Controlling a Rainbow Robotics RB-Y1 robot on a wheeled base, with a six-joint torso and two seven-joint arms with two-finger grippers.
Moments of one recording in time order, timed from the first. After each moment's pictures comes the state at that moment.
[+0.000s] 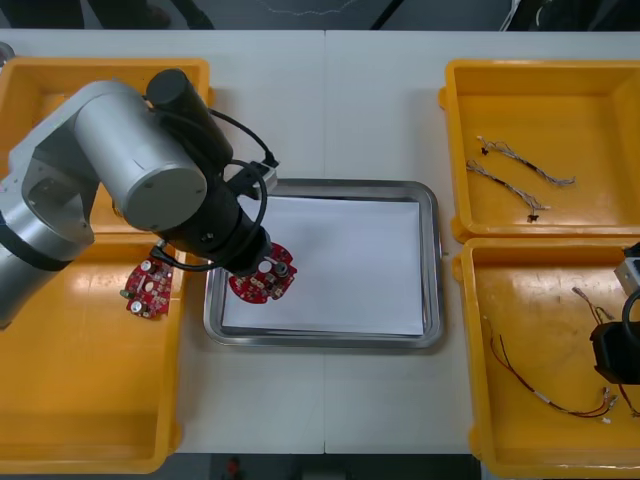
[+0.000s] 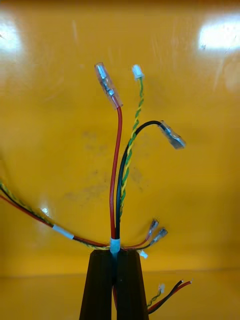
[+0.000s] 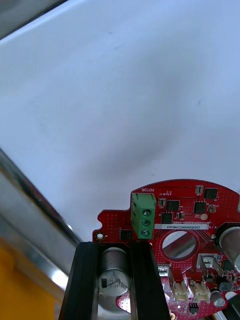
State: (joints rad) right arm 0.14 -0.59 -0.25 -2.34 -0.62 1.83 1.37; left arm -0.70 0.64 -0.55 -1.88 0.82 1.64 -1.20
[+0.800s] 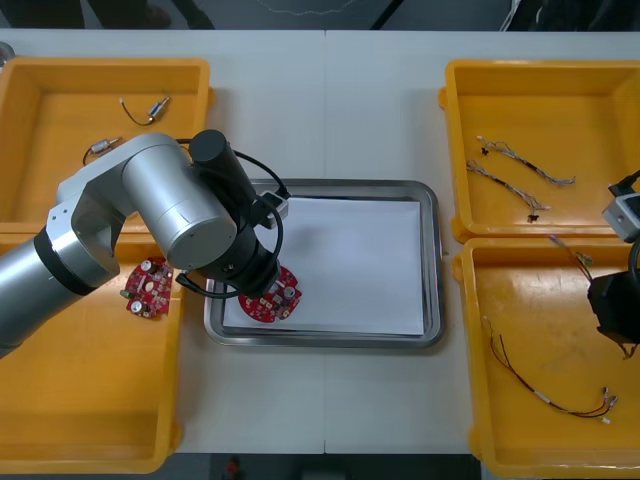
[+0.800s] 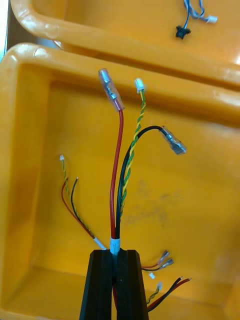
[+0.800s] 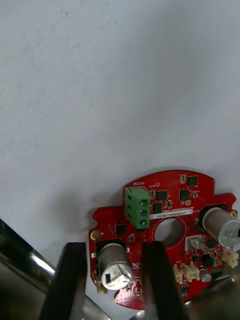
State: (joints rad) right arm -0.04 -0.69 -0.27 -2.46 -0.83 1.92 1.37; left arm -0.70 0.64 -0.71 -1.79 0.75 1.50 -1.20
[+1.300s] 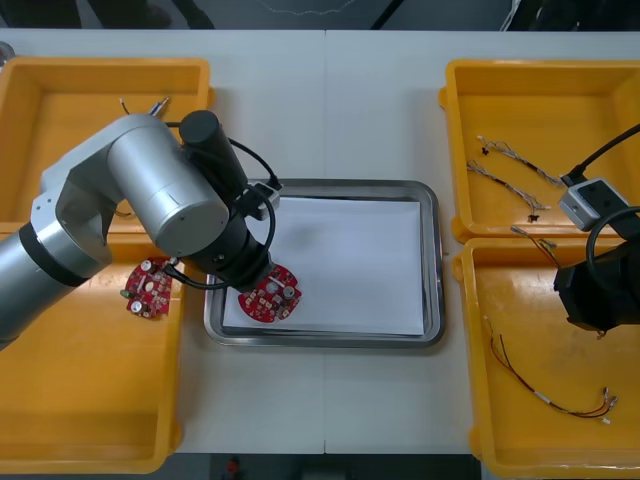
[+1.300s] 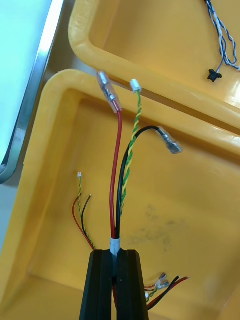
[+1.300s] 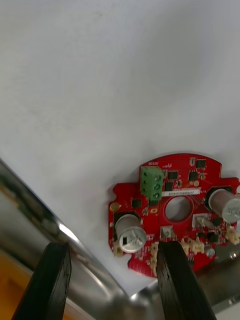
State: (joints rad) right arm -0.14 -0.73 -0.12 -2.46 -0.79 1.92 1.38; left arm -0.70 0.64 -0.64 -1.84 0.75 1.61 -1.20
